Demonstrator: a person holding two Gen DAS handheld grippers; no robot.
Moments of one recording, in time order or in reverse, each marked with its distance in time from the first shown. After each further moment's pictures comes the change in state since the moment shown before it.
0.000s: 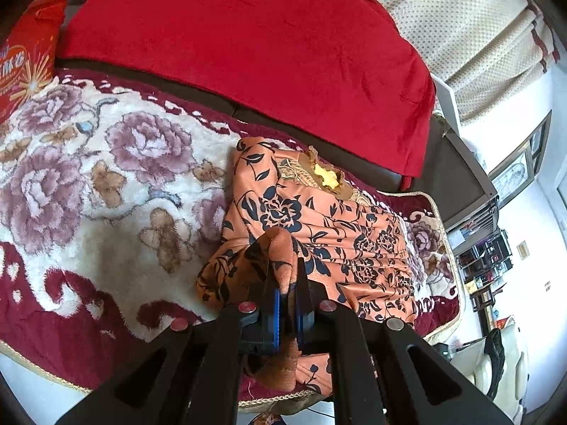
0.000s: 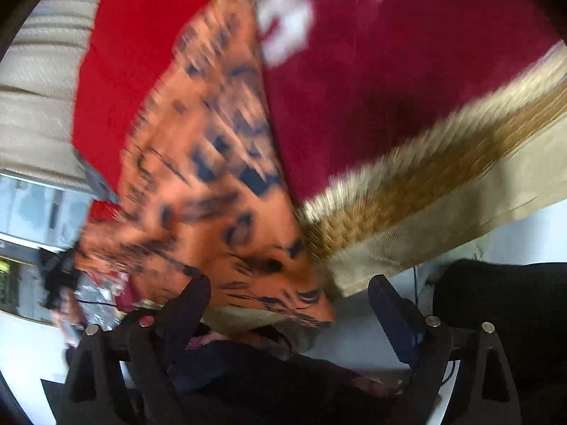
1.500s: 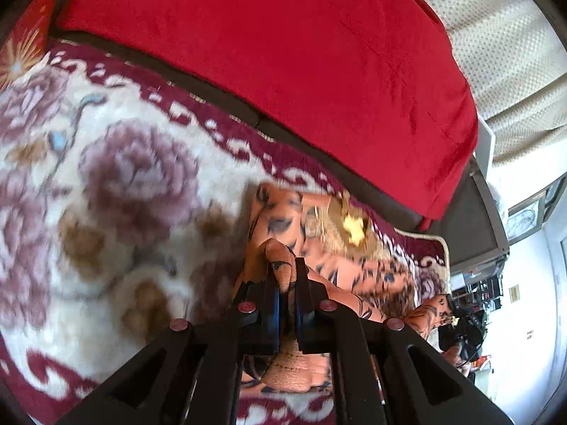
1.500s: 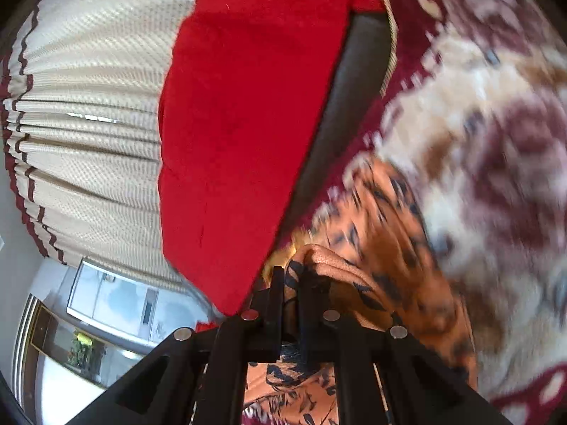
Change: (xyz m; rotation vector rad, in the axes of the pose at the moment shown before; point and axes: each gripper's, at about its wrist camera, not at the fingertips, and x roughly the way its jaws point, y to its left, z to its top) left arm 0.077 0.034 0.102 -0.197 0.050 0.016; right arm -0.060 0.077 0.224 0.119 -0.383 0.437
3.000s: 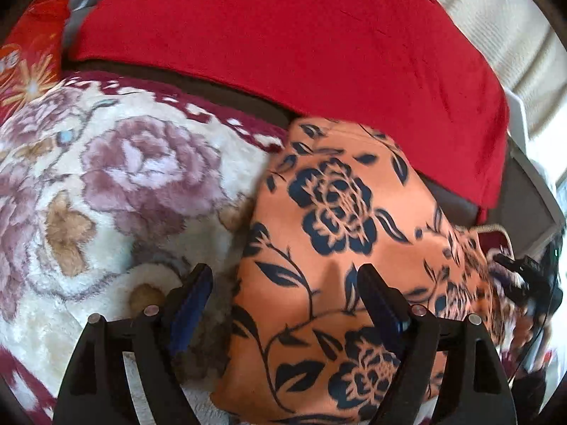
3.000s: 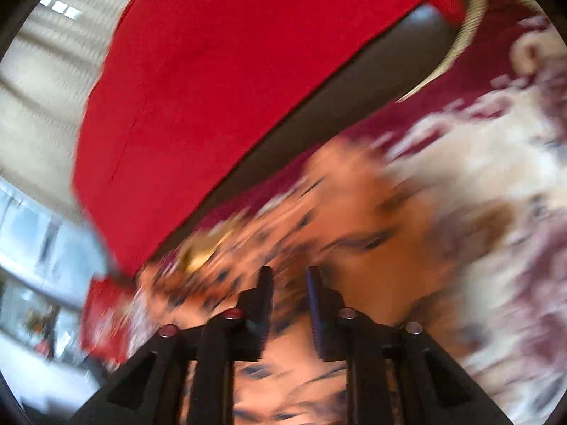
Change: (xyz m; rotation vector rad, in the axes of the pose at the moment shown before) left arm 0.043 0.007 -0.056 0.119 -0.186 0.221; right arm 0.105 0.036 0.030 -0.311 0.121 -0.459
